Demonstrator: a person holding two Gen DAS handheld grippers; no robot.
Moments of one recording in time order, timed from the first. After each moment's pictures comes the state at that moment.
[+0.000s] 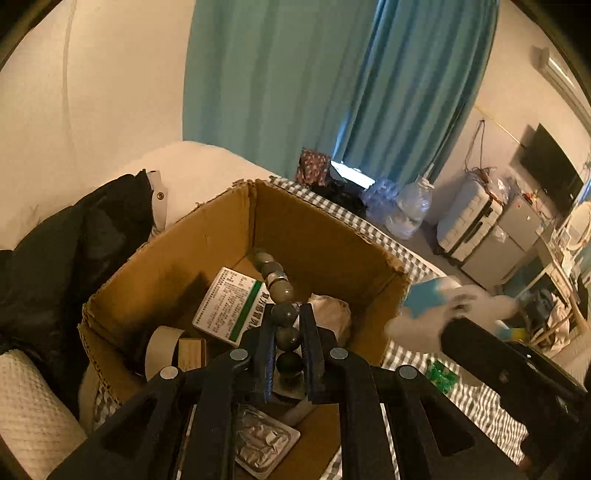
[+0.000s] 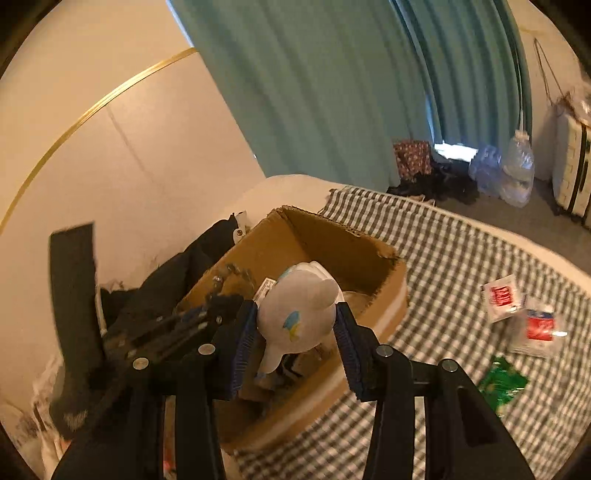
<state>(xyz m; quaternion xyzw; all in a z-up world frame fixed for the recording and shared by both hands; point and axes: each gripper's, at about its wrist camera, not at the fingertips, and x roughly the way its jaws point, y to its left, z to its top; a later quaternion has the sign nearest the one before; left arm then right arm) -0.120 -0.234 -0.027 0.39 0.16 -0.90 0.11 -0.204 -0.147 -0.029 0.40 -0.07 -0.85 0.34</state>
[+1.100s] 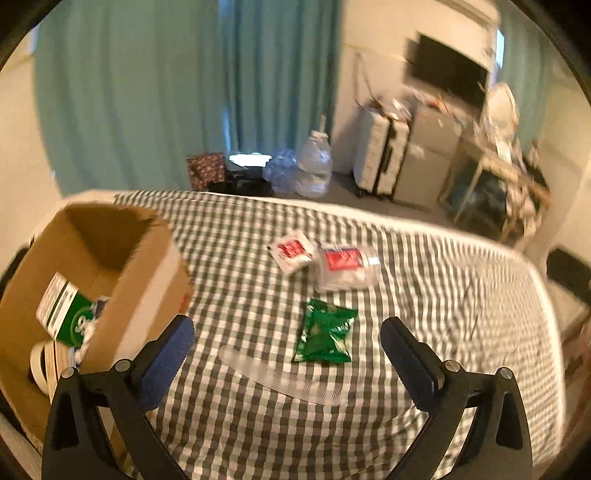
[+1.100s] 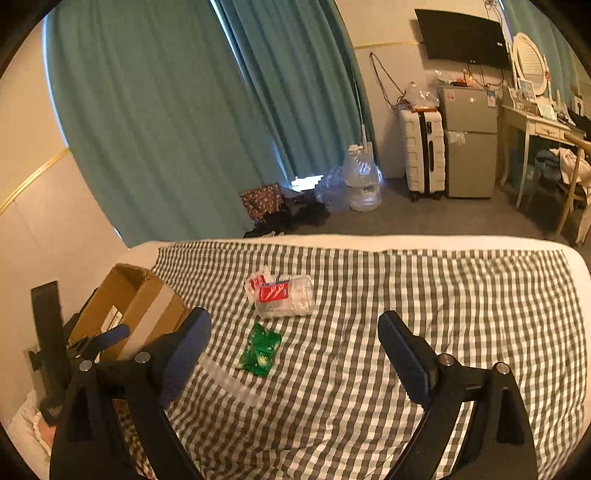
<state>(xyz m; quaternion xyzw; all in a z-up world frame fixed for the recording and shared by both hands) -0.123 -0.004 -0.055 0.40 -0.02 -0.92 -0.06 -0.134 0.132 -0.040 0.34 -0.13 -0.93 0.08</state>
